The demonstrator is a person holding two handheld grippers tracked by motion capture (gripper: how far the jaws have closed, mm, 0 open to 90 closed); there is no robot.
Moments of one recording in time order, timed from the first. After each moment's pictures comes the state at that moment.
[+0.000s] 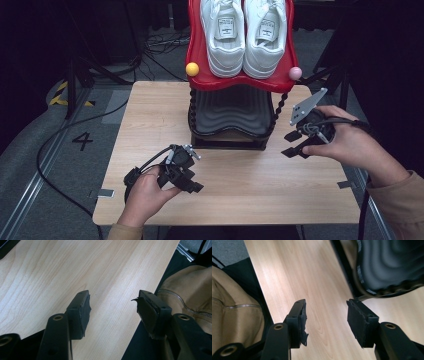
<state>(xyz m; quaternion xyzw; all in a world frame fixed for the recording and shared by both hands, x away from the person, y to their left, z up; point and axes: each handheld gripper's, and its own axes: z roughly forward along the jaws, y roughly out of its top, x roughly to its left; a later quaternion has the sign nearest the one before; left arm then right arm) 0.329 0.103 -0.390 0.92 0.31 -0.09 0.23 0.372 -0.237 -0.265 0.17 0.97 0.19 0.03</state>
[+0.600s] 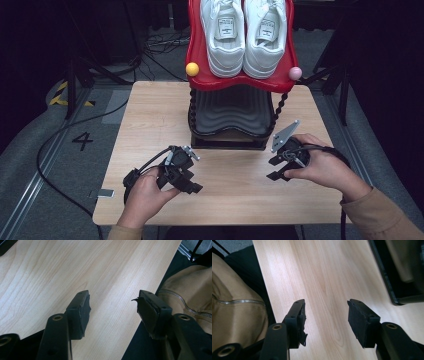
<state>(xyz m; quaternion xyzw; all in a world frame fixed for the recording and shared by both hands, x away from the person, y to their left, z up) 0.327 0.106 -0.393 0.91 0.32 -0.09 0.23 0.362 -0.220 -0.356 0.14 0.97 0.19 -0.02</state>
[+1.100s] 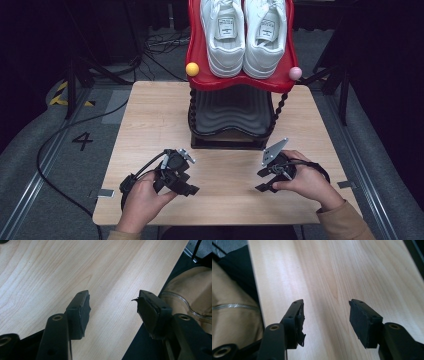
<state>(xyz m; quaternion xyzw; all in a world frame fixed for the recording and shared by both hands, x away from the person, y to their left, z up) 0.321 0.115 -0.402 0.91 0.34 -0.07 0.23 0.360 -0.214 -0.429 0.15 0.96 0.24 -0.05</state>
